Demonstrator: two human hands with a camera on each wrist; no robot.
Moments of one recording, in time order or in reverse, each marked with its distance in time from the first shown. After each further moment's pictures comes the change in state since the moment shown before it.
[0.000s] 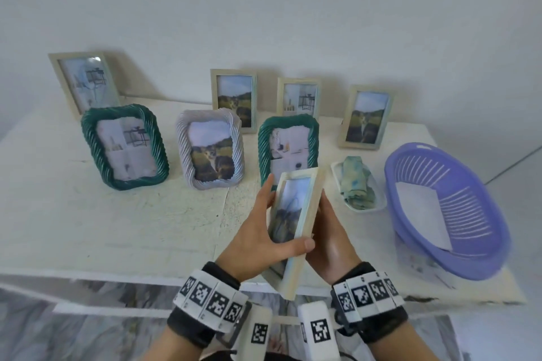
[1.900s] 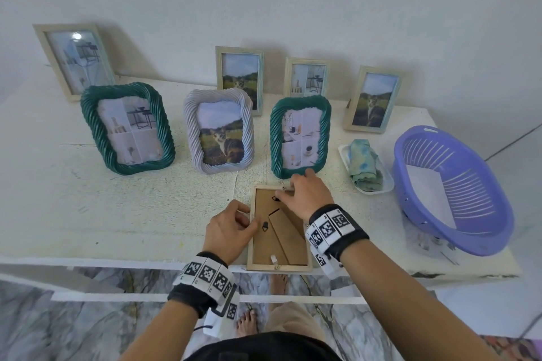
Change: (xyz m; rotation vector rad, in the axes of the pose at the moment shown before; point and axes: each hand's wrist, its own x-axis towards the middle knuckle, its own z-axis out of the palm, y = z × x) left_hand 0.000 -0.109 -0.046 0.440 0.358 -0.111; right_hand 0.087 0.026 -0.006 -1.965 0.288 -0.186
